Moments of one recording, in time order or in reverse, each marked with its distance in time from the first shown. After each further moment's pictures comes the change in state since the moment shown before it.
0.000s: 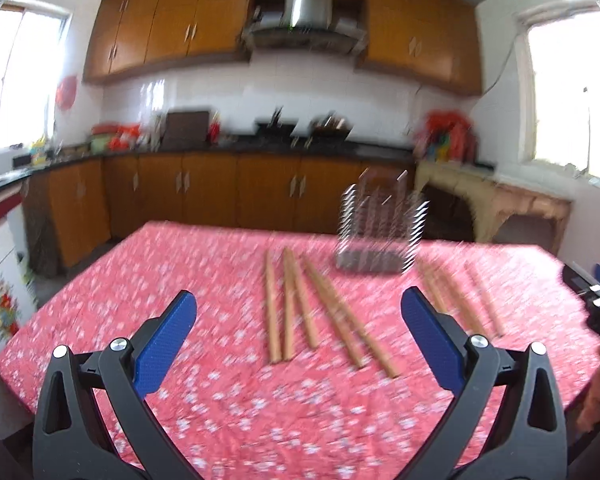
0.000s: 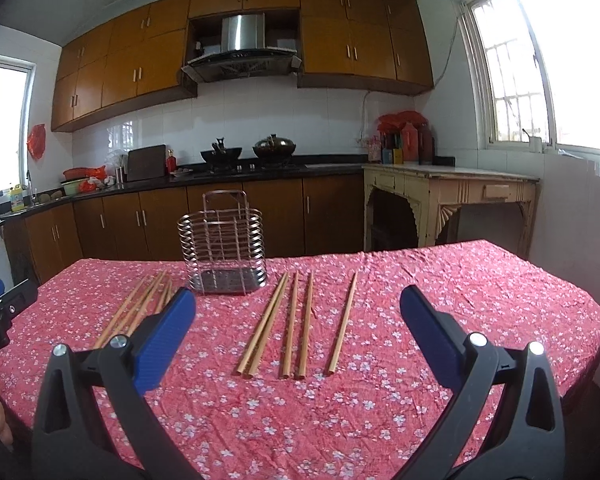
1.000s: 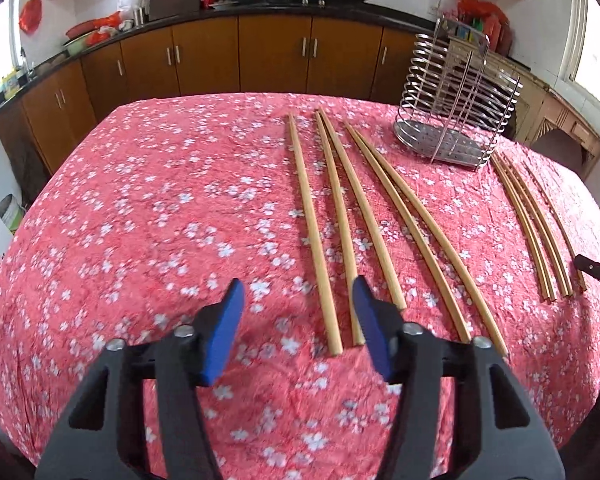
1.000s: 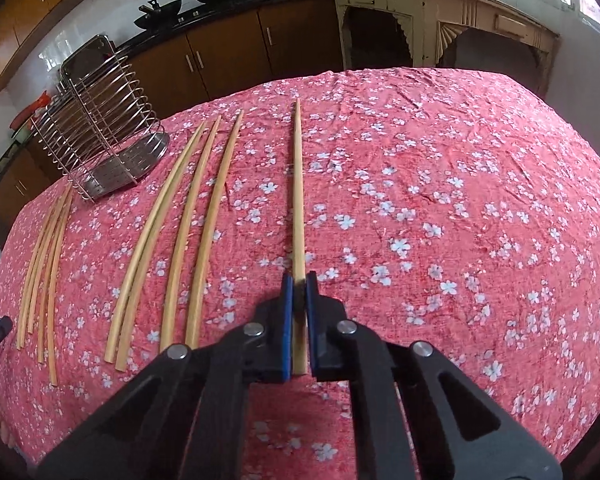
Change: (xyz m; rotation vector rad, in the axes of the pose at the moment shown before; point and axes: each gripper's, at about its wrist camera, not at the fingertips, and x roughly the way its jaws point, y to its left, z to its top) left arm 0.136 0.036 -0.010 0.011 0.510 -0.014; right arm 0.174 -0.060 -0.035 0.136 0.605 -0.017
